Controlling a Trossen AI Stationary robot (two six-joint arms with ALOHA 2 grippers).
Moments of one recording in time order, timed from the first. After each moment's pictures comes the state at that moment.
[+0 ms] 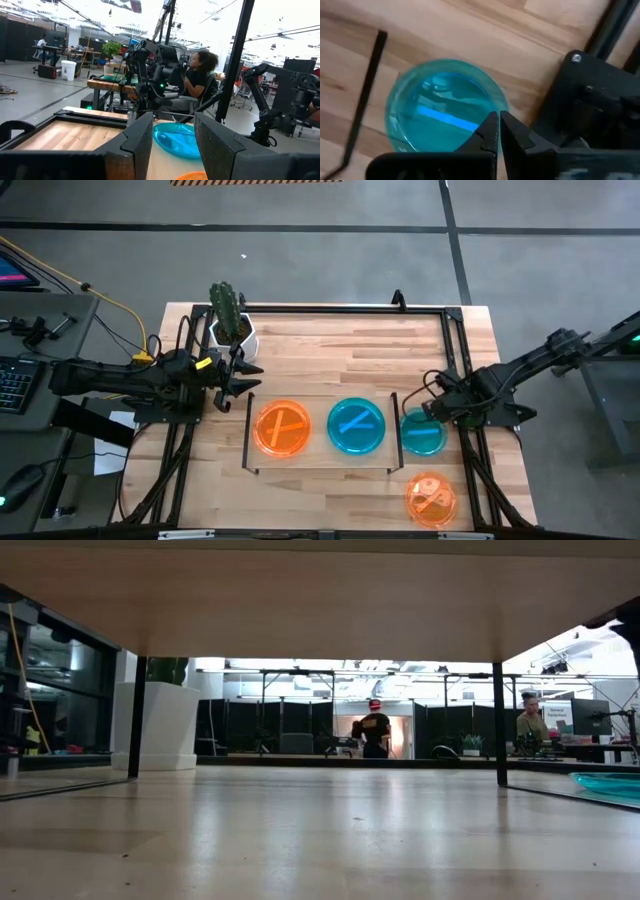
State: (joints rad) left arm 0.05 0.56 0.23 0.54 0.09 -0.18; right arm 0.45 0.90 0.74 -1.35 0.16 1.60
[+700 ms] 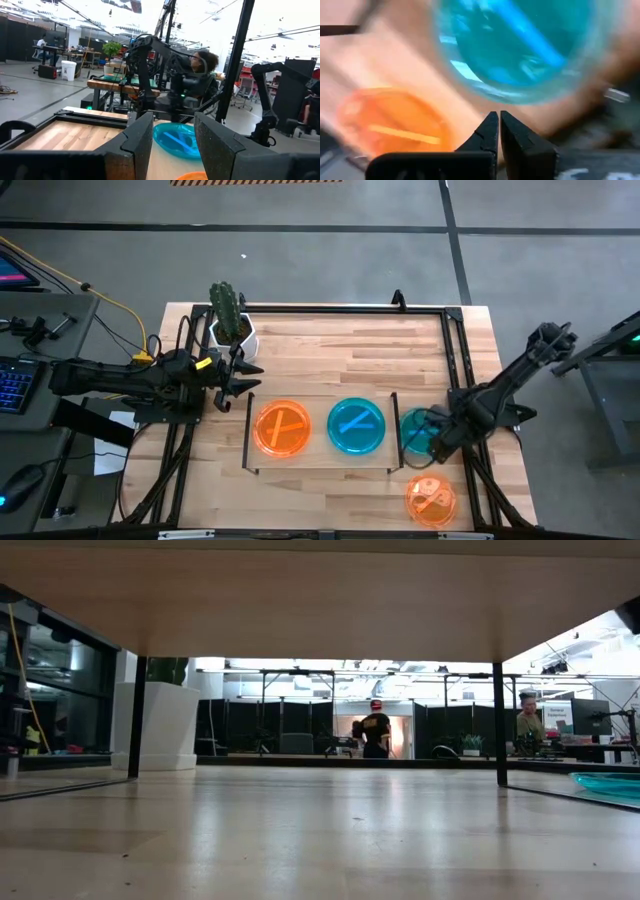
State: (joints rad) left arm 0.05 0.56 0.23 0.54 0.09 -0.18; right arm 0.74 1.11 0.74 -1.07 -0.08 1.48
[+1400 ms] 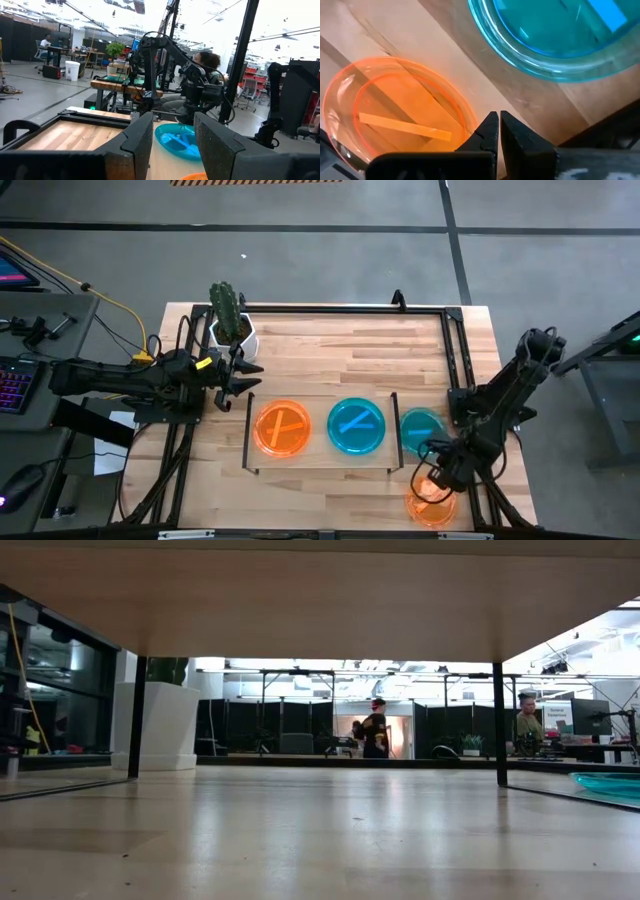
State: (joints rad) left arm 0.05 0.56 0.23 0.54 0.08 -0.18; right arm 0.99 1.31 0.74 -0.87 -0.01 1.72
